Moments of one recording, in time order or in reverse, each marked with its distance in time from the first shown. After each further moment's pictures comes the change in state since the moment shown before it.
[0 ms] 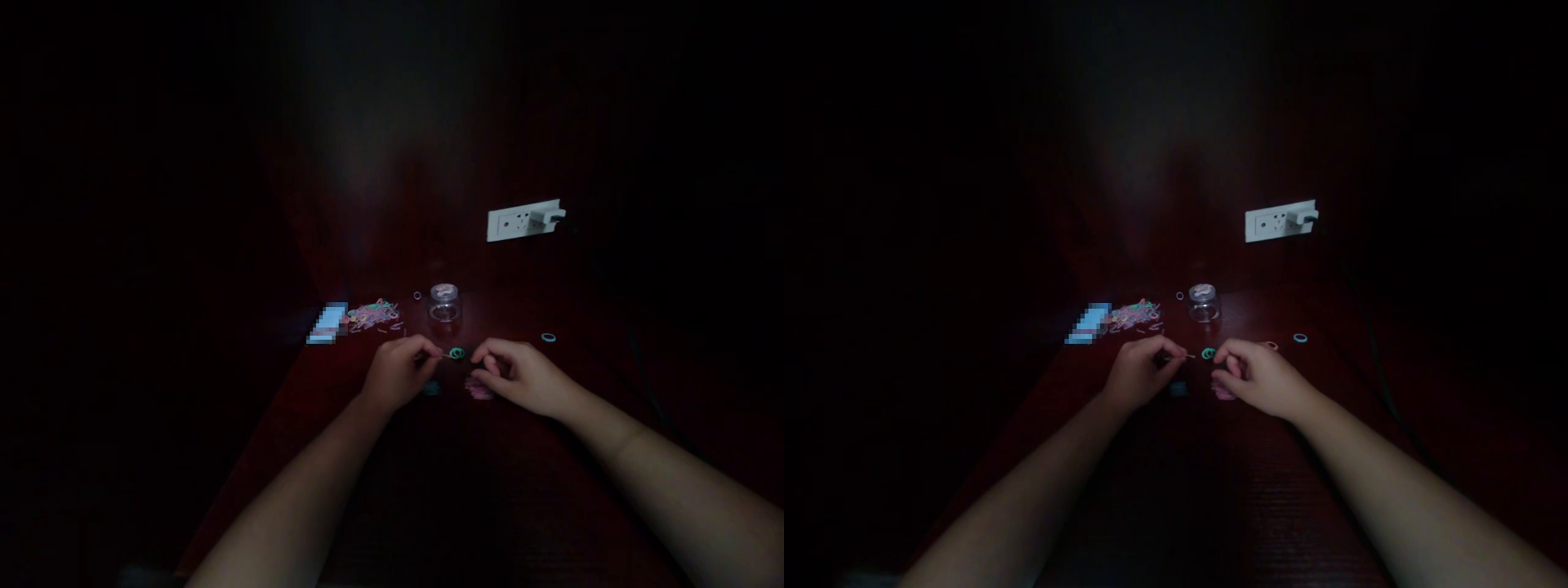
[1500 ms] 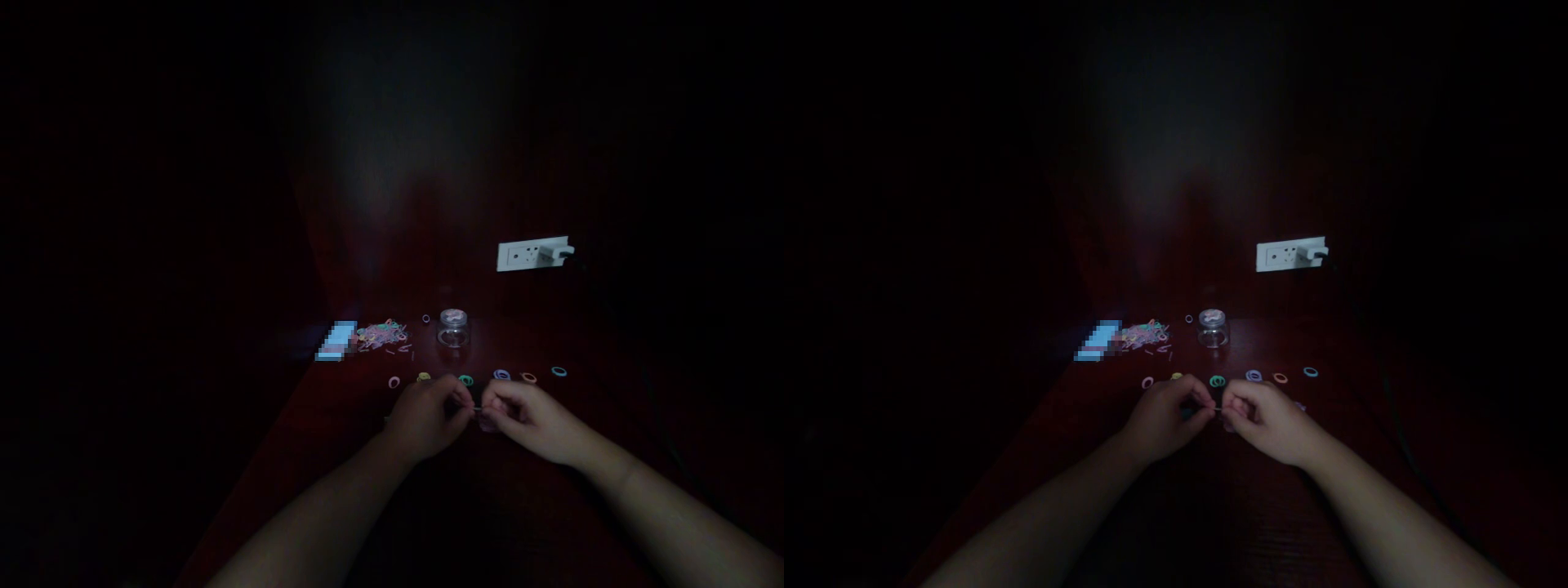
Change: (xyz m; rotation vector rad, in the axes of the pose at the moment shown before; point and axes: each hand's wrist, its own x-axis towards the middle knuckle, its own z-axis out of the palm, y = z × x) left_hand -0.011 0.029 0.016 -0.110 -0.112 -0.043; right_hand -0.003 0.001 -0.001 0.124 -0.170 -0.039
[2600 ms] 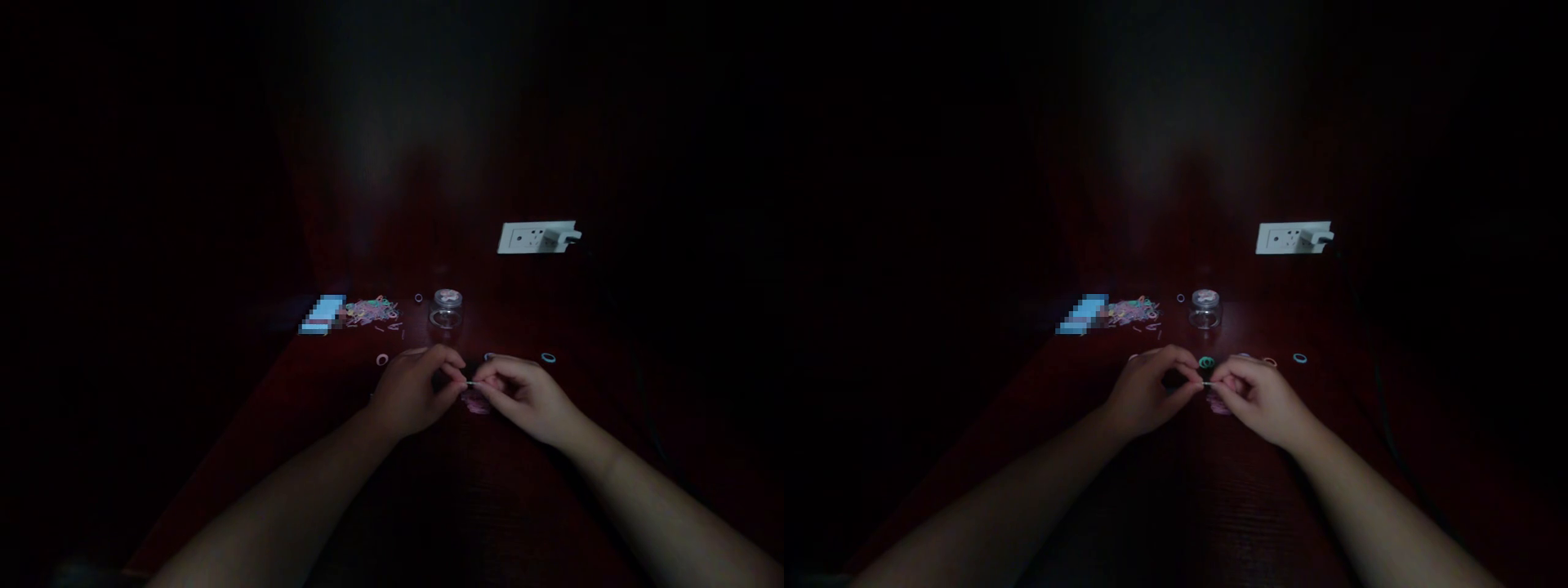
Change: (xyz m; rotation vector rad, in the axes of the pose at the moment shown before) left_hand 0.003 0.009 -0.009 0.008 0.116 0.107; right_hand 0.000 -0.008 -0.003 -0.129 0.173 -0.119
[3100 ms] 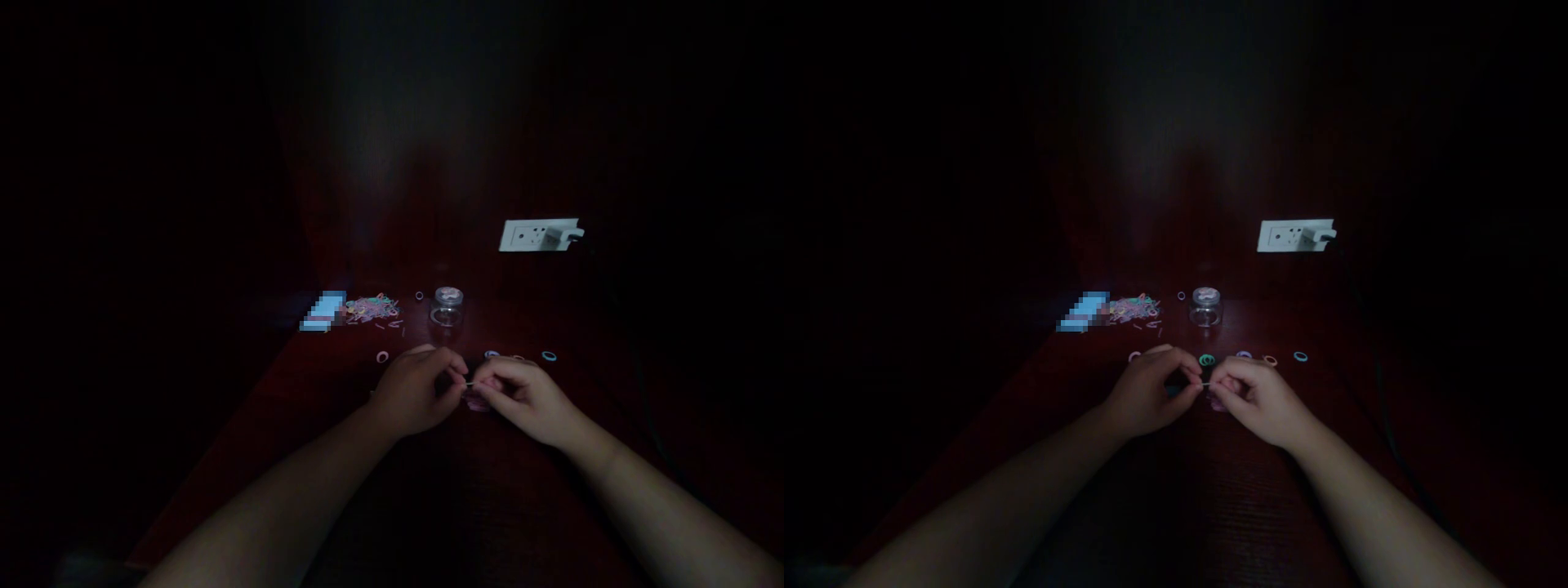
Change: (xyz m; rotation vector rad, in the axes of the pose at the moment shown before) left_hand -0.001 0.000 0.000 0.016 -0.049 0.054; right_hand -0.001 -0.004 -0.001 0.061 -0.081 -0.005
